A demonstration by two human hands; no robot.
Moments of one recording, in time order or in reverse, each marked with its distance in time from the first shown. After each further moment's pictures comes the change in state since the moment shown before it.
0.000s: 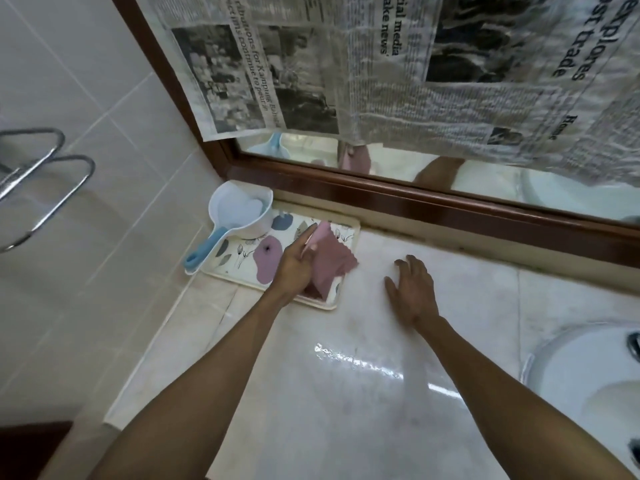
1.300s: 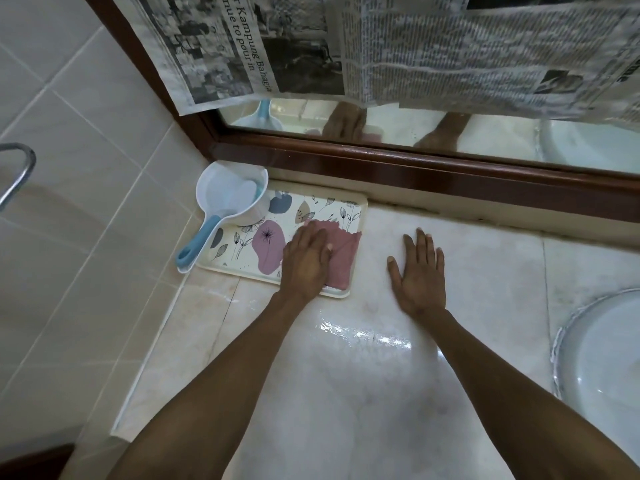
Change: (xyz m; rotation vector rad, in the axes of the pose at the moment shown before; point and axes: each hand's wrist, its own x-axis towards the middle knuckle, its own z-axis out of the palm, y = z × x) left_hand 0.021 -0.059 0.009 0.856 -0.021 0.270; right_hand 0.000 -0.002 0.048 -0.124 0.130 0.067
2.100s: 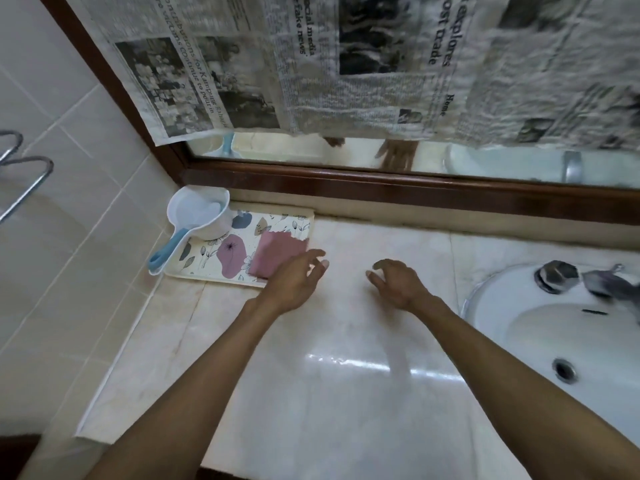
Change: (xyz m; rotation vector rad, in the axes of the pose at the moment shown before) left_hand -0.081 0.125 -0.068 -0.289 -0.233 0.074; right_hand -0.058 0.055 -0.126 0.079 -0.323 -0.030
